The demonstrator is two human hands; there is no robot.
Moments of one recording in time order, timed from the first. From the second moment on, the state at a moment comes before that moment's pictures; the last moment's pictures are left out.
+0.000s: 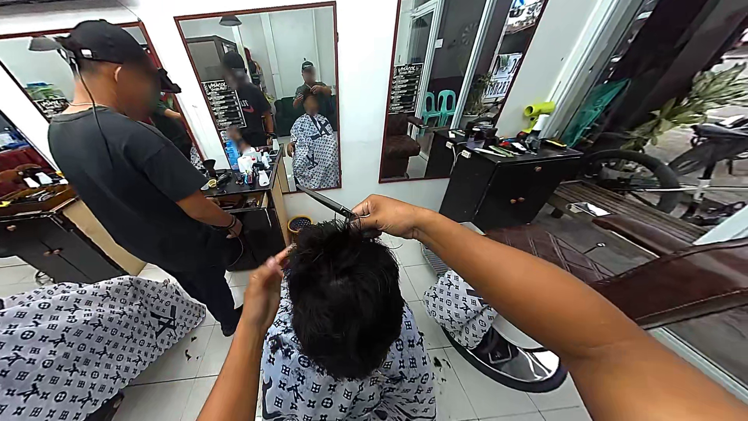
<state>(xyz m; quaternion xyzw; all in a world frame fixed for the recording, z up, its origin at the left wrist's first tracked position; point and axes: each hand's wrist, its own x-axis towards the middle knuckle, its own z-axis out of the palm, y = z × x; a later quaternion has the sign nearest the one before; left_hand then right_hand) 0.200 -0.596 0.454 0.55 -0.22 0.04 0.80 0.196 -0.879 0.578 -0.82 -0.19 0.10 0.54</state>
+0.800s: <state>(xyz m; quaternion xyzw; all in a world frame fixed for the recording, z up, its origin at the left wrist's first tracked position) 0.195 -0.657 0.518 0.55 -0.37 0.08 0.74 0.142 -0.870 0.592 -0.85 -0.42 -0.20 0.26</state>
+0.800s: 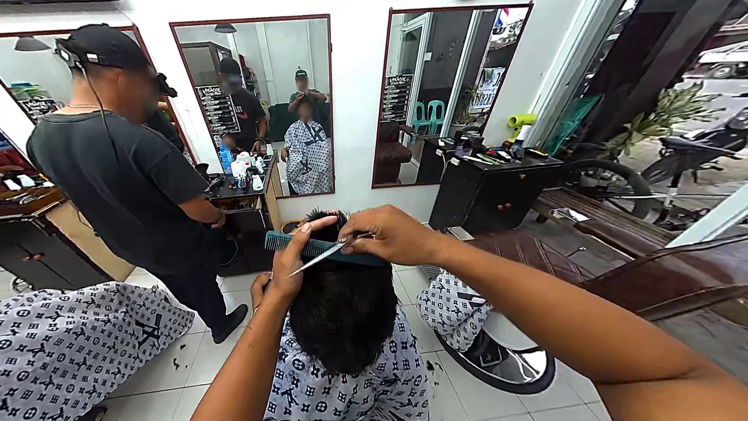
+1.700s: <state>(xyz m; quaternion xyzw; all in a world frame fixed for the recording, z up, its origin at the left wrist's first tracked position) 0.194 -0.650 0.592 0.41 -0.42 0.12 0.80 0.154 -0.878 0.649 -0.85 -0.24 -0.23 0.40</state>
